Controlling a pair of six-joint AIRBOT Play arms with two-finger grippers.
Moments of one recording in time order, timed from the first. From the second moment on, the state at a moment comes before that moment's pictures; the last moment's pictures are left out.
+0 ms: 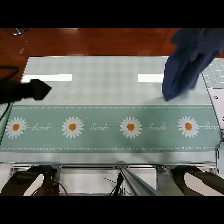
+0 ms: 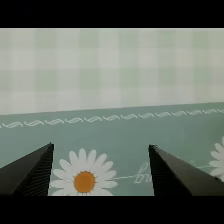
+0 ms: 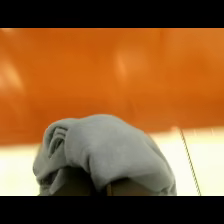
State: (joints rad) left arm -0.07 -0.70 1.00 1.31 -1.18 -1.59; right arm -0.07 -1.18 1.78 -1.54 0.94 1.59
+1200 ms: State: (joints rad) left arm -0.11 -0.36 0.63 1.19 -0.92 -1.59; right arm 0.64 -1.18 1.32 -1.14 1.05 1.53
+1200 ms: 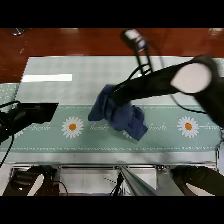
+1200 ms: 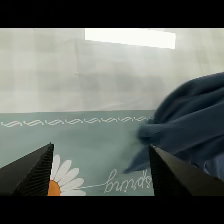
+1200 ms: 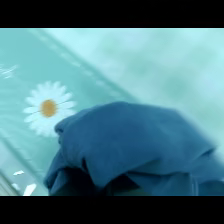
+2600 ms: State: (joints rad) left arm -0.25 -0.66 0.11 0.45 -0.87 -1.38; right arm -0.28 -0.77 0.48 -0.94 1.09 1.48
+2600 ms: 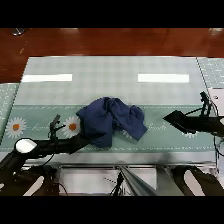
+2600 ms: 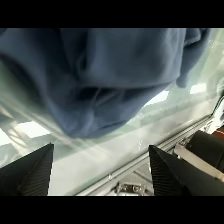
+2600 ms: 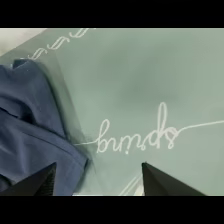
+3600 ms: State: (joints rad) left arm -0.49 -0.99 0.44 0.30 -0.64 -1.11; right arm 0.18 -0.96 0.38 -0.81 0.96 1.53
